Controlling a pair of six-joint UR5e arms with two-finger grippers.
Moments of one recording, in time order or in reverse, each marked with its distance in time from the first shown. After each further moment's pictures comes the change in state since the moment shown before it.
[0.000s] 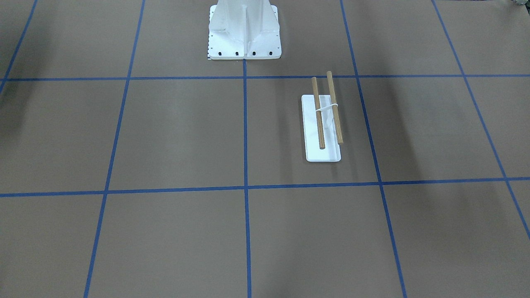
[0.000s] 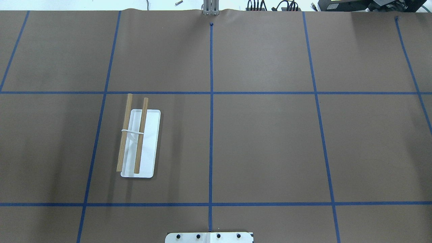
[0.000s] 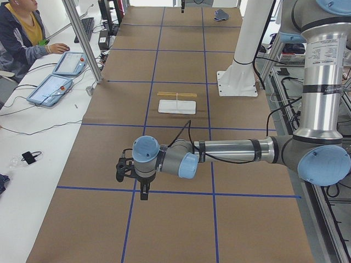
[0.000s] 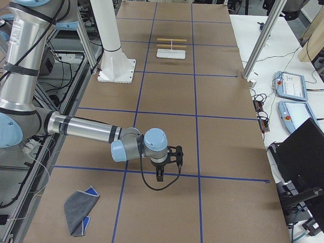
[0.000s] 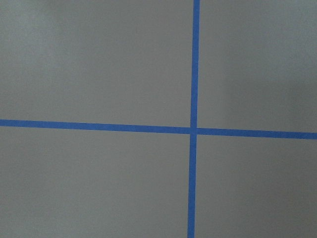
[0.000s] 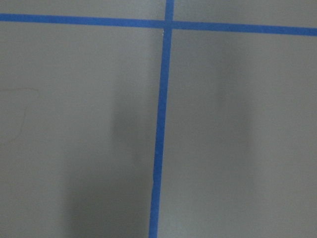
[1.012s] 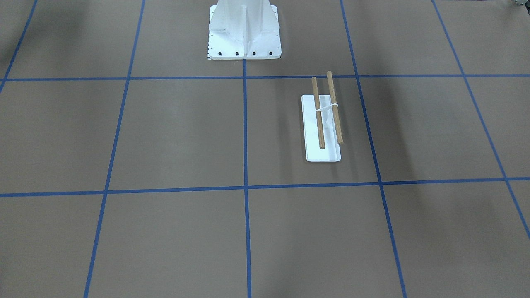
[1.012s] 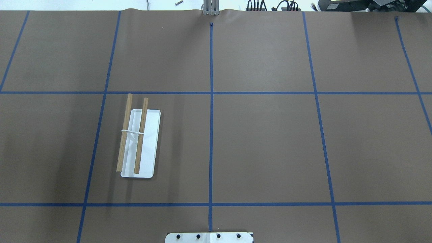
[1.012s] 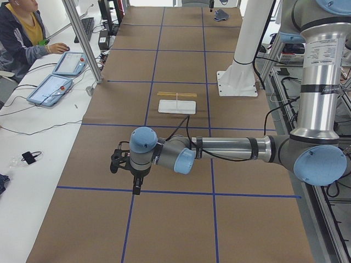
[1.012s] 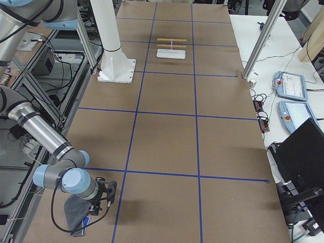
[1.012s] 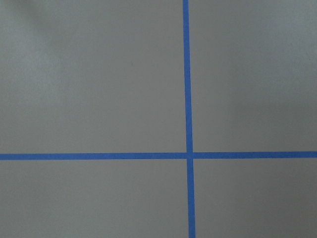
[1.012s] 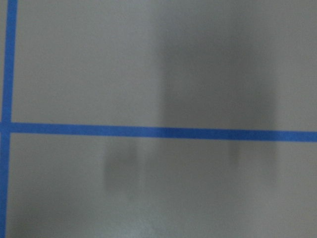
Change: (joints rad) left arm 0.000 -0.023 -0.025 -0.045 0.045 -0.002; right arm 0.281 -0.338 -0.185 0.198 0.012 -0.383
